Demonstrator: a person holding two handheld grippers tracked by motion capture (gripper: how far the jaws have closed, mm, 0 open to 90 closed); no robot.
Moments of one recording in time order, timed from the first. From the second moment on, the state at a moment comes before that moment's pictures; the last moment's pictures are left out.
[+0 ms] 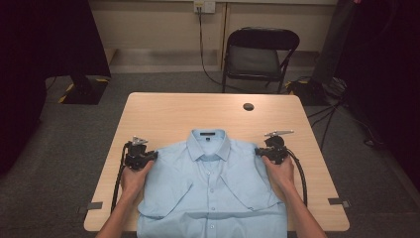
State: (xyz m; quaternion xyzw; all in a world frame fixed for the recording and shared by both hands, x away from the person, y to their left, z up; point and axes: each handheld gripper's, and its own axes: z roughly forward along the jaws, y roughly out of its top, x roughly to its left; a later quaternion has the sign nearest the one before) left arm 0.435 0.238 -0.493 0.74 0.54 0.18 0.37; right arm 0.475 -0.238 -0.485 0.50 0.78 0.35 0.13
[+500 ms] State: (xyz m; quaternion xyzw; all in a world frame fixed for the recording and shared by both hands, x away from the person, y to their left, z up) left arm 0.434 0.235 -0.490 0.75 0.53 0.19 0.35; right arm 0.473 -0.244 -0.482 0.51 0.77 0.36 0.13
